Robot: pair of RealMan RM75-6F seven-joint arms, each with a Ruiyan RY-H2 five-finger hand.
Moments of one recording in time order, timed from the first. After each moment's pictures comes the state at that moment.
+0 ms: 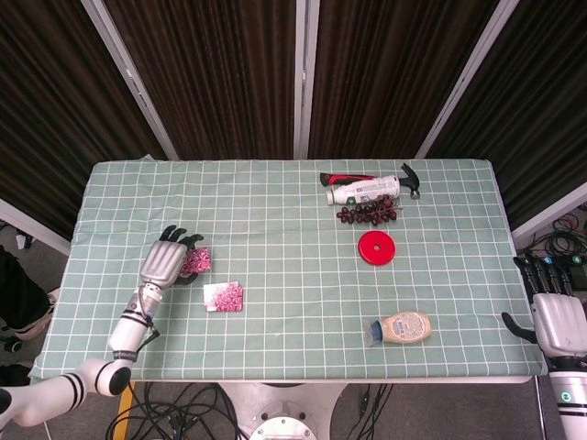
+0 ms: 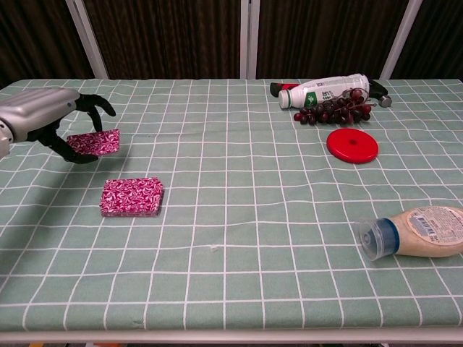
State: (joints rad) left arm -0.59 -1.67 -0.16 -1.15 1.24 1.01 0.17; right arm 0.11 -1.09 0.08 -1.58 -1.41 1.38 -0.02
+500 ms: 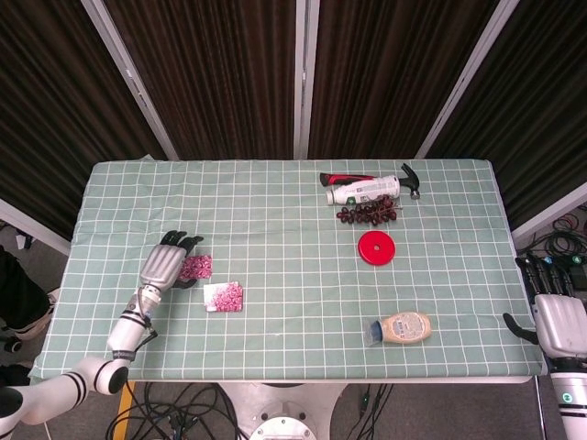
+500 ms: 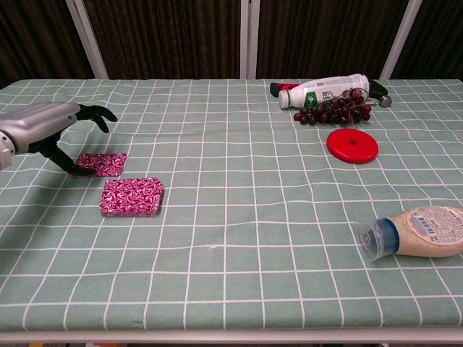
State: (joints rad) left arm -0.59 -1.70 -0.13 -1.05 1.30 0.99 0.03; right arm 0.11 -1.09 0.08 -1.57 -1.41 1.38 -0.01
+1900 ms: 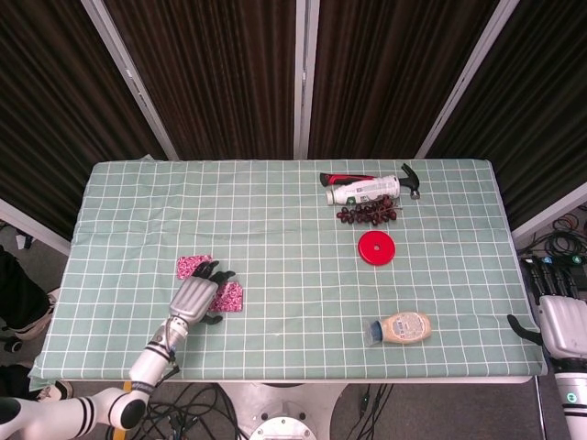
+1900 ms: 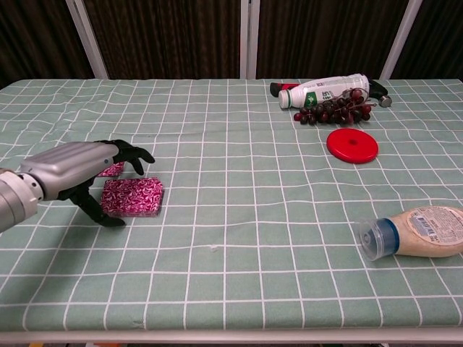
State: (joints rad) left arm -0.55 -1.71 -0.07 -1.38 1.22 1.02 0.34; right arm 0.11 -1.10 0.08 -1.52 -1.40 1.37 0.03
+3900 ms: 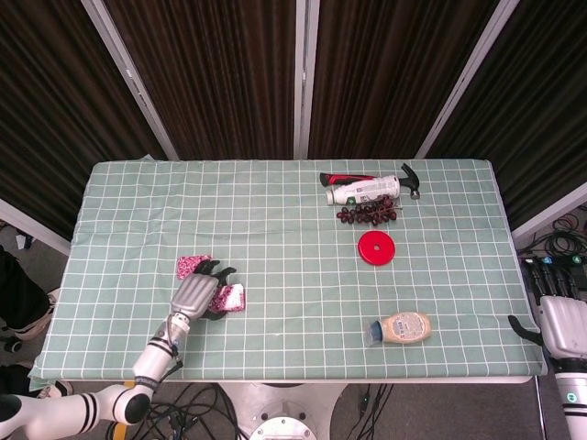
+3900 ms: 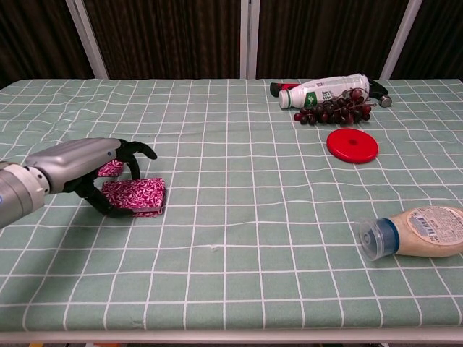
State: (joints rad) left arm -0.56 -1.71 -0.10 -1.40 1.16 0.99 0.30; right arm 0.11 -1.11 0.08 -1.51 -1.39 1.36 0.03
